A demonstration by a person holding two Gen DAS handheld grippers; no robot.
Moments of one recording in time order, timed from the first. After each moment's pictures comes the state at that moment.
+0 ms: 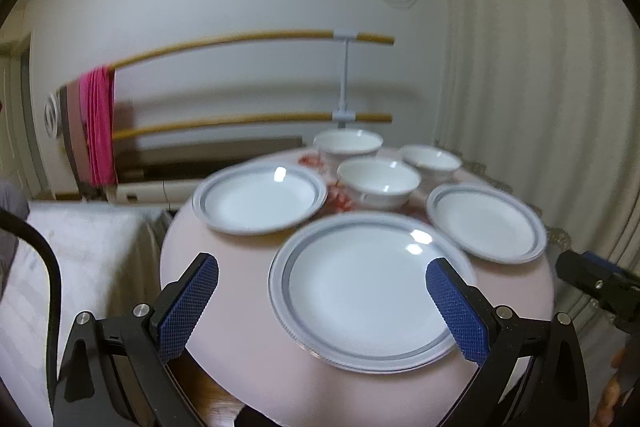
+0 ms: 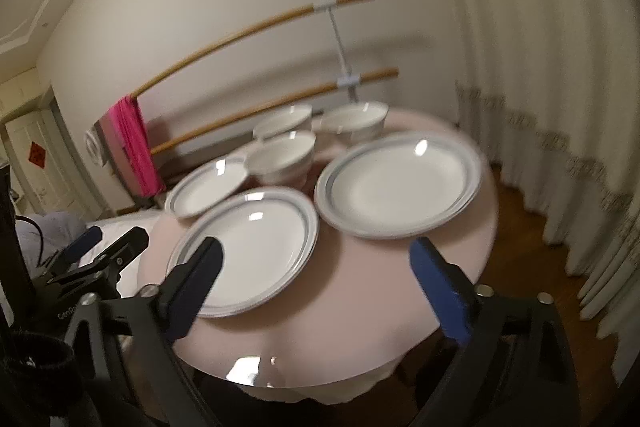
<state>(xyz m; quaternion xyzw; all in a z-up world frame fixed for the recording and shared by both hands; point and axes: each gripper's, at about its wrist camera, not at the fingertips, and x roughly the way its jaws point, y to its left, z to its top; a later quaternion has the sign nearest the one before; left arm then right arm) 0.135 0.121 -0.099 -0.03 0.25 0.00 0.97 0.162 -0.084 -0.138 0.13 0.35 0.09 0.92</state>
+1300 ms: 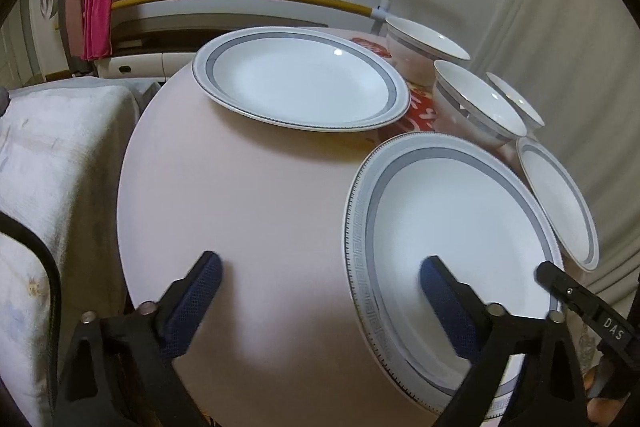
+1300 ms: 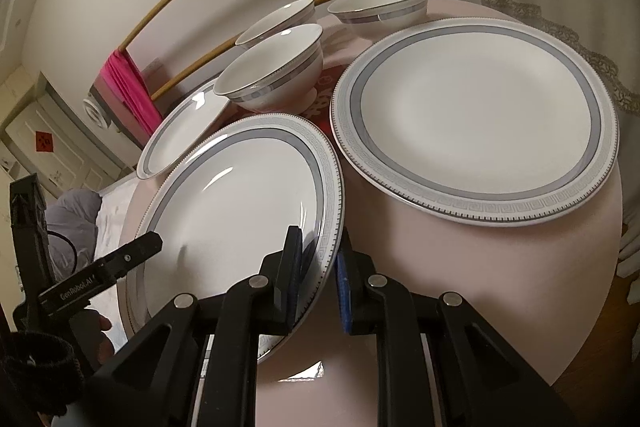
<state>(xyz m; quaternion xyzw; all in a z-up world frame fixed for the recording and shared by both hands) 0.291 0.193 -0.169 -0.13 0.43 0.01 0.89 0.258 -0.052 -0.222 0.16 0.49 0.13 0.85</state>
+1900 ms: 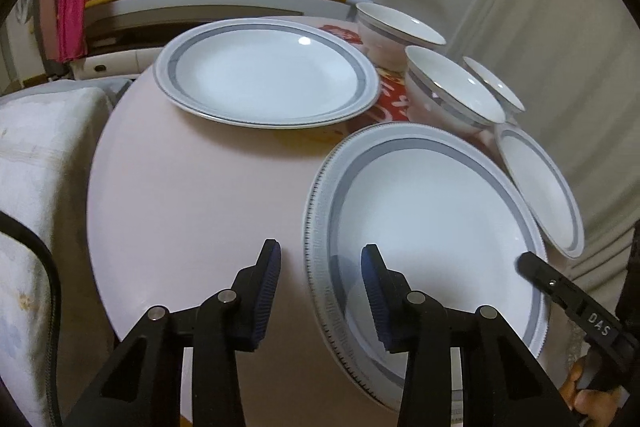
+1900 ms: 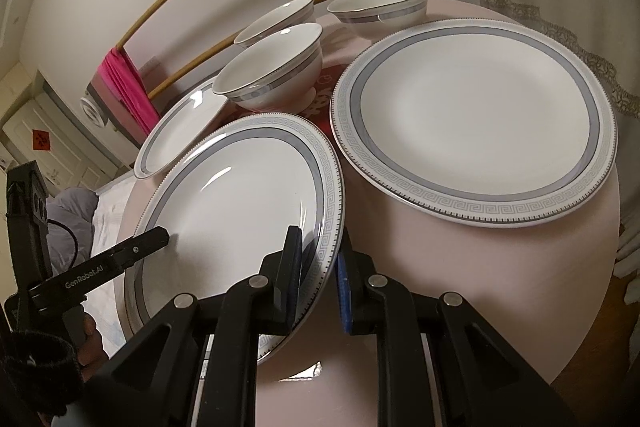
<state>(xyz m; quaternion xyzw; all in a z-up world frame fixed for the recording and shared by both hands) 0.300 0.189 -0.167 -0.13 0.45 -0.04 0.88 0.260 -0.049 -0.221 0.16 0.49 0.12 0.85</state>
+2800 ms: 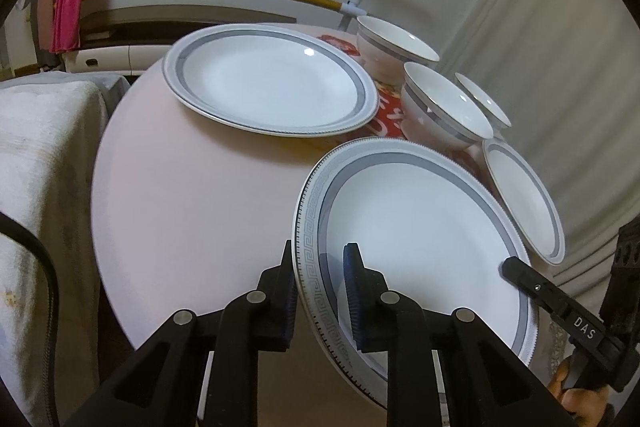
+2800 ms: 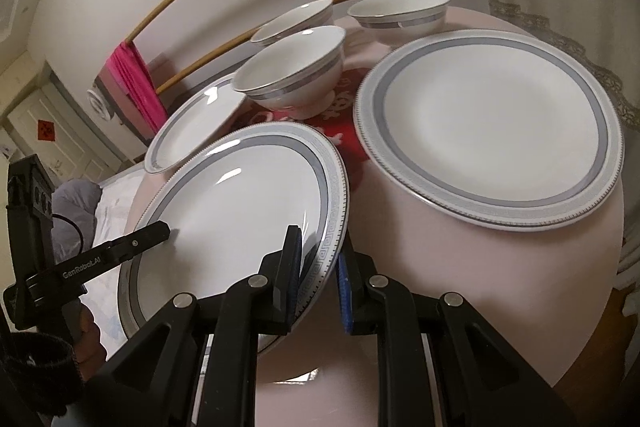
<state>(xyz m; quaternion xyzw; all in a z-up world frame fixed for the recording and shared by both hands) 0.287 0.209 -0.159 -0.16 0.44 -0.05 0.88 0.255 -0.038 -0.214 0.15 0.49 0.14 0.85</state>
